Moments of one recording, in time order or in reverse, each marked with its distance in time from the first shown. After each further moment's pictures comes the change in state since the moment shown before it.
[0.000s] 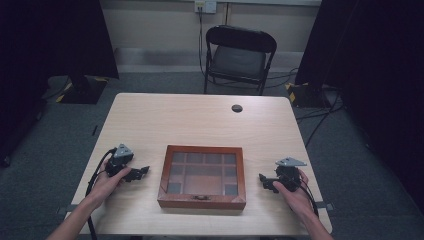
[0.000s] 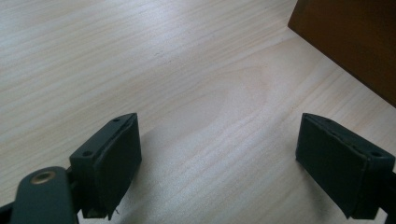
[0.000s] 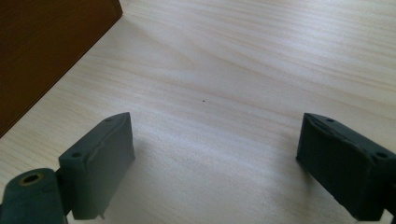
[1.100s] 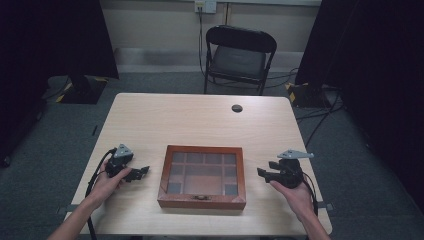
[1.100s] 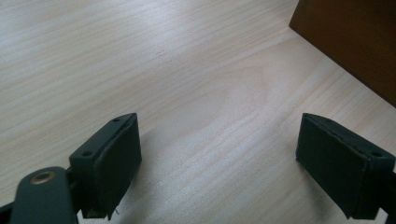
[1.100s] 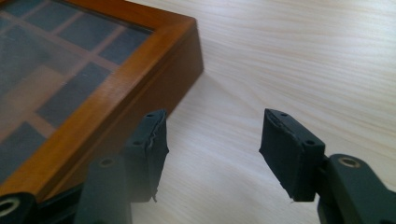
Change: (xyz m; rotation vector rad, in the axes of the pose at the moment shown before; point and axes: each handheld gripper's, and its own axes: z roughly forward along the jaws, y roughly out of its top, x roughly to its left) left arm -0.001 0.000 0.000 -0.002 0.008 -0.008; right arm 0.016 0.040 -0.044 -0.037 0.196 0.010
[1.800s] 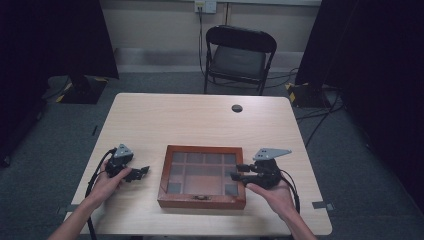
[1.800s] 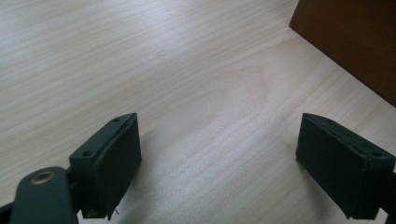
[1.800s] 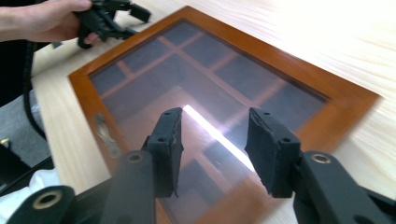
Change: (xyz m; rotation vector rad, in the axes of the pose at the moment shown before) left arm 0.000 0.000 0.000 0.001 0.000 0.000; right arm 0.071 0.035 0.002 -0.026 0.316 -0.156
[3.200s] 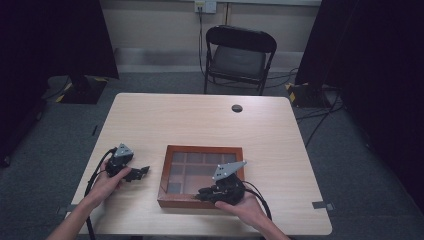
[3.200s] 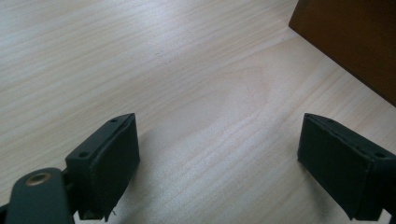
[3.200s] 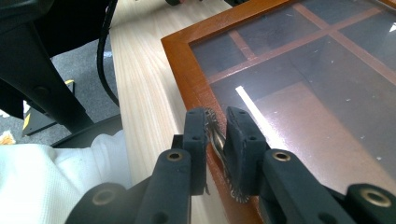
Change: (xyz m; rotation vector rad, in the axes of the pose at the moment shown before) left arm 0.001 0.001 0.001 0.005 -0.009 0.004; right arm 0.066 0.000 0.069 0.128 0.258 -0.166
